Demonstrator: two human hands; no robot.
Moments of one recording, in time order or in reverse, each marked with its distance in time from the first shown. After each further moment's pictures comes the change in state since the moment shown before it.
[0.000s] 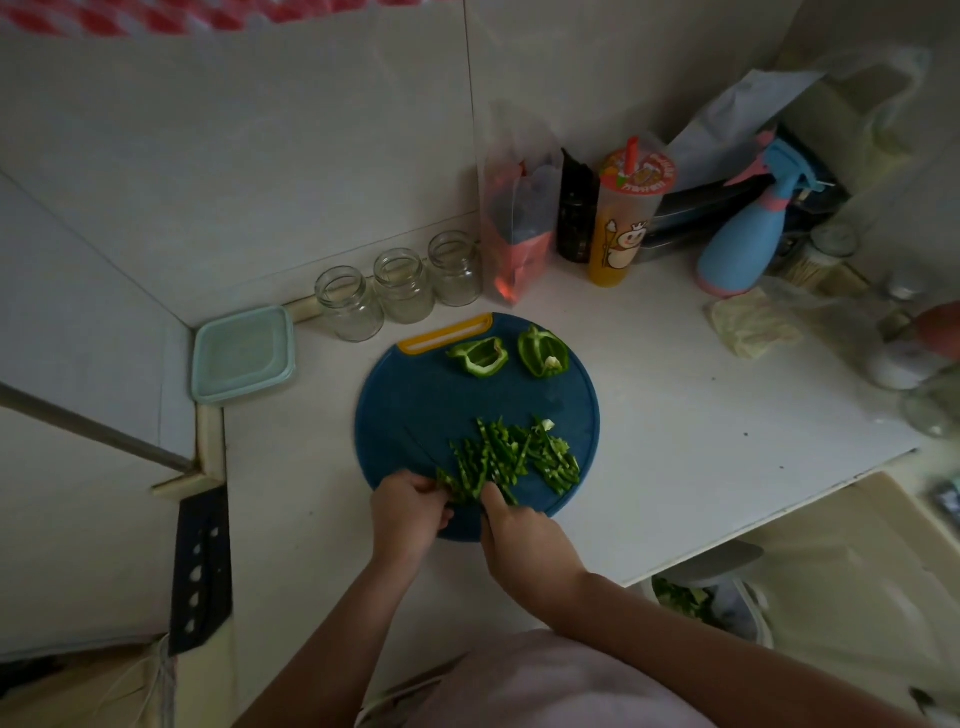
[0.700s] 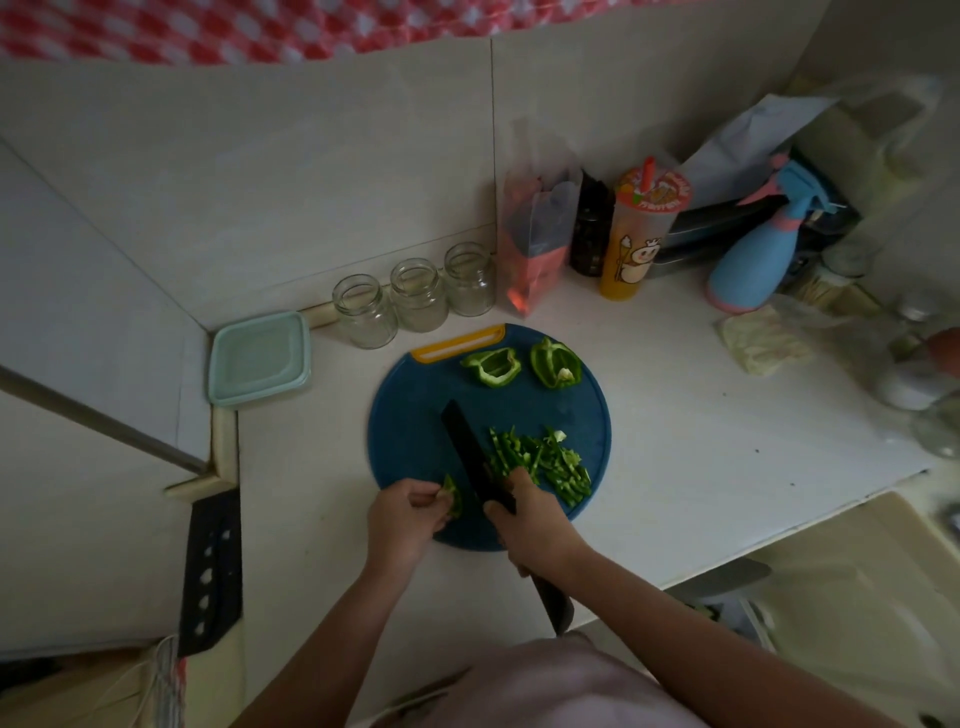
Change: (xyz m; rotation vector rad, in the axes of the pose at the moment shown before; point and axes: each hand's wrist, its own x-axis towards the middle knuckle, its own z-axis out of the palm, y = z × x) left_hand 0.014 -0.023 -0.014 -0.098 -0.059 0.039; right_hand 0.024 -0.003 -0.017 0.615 -0.099 0.320
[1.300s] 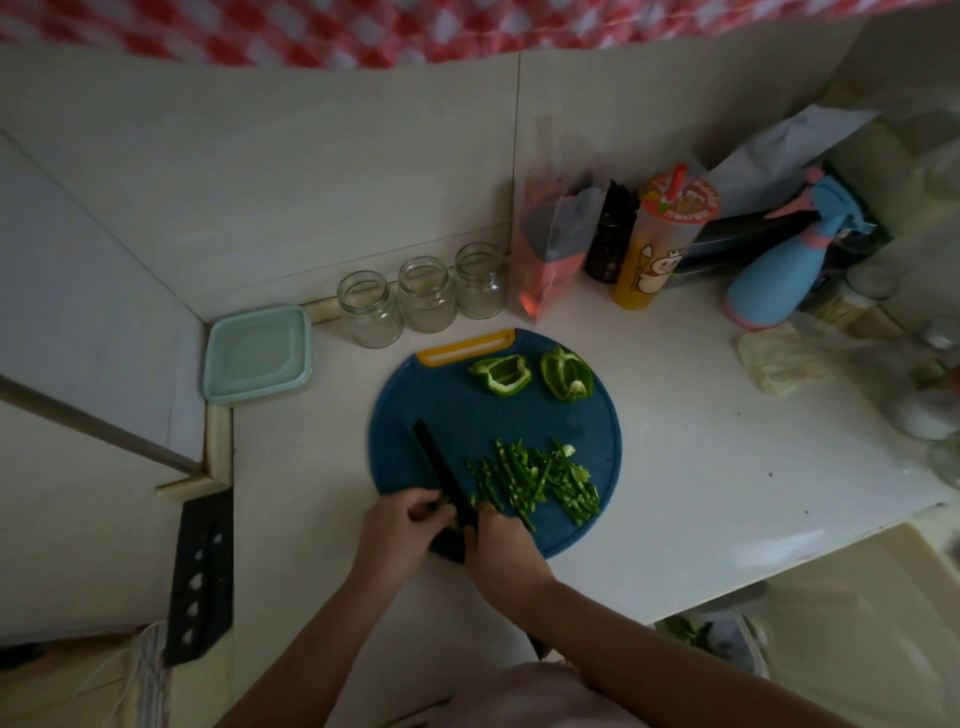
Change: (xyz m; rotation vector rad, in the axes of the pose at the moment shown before) left_hand 0.013 -0.005 -0.013 0.331 -0.061 0.177; right_hand 0.016 -0.008 0.038 -0.258 0.015 -0.007
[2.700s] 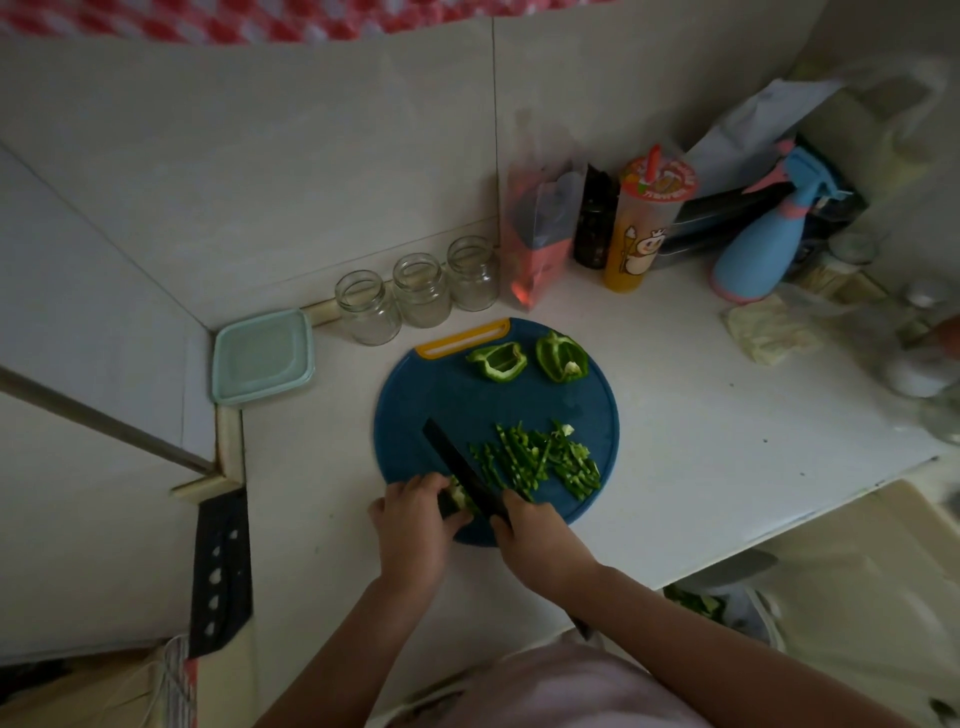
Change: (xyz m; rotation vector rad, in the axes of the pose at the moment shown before) left_hand -0.015 0.003 0.016 0.508 0.174 0.170; right_hand -0.025 0.018 -0.020 -0.086 0.015 -0.121
